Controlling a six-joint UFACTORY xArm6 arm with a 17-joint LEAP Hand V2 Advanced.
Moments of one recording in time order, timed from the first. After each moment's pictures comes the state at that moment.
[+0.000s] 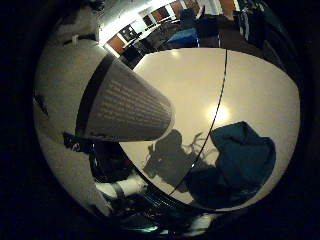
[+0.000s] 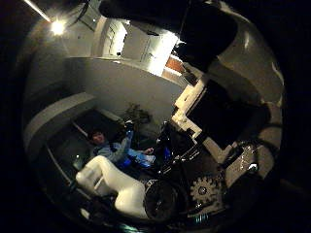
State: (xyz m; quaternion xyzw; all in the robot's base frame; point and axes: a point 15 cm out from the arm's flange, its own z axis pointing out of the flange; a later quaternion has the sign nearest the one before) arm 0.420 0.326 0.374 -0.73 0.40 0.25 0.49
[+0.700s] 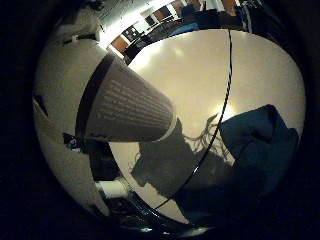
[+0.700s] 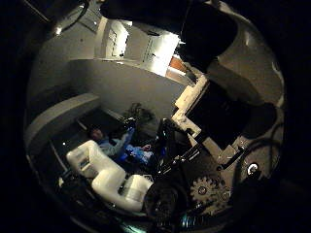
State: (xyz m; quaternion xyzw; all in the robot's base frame) arm 0.432 0.312 0.266 -0.73 0.40 0.26 0.48
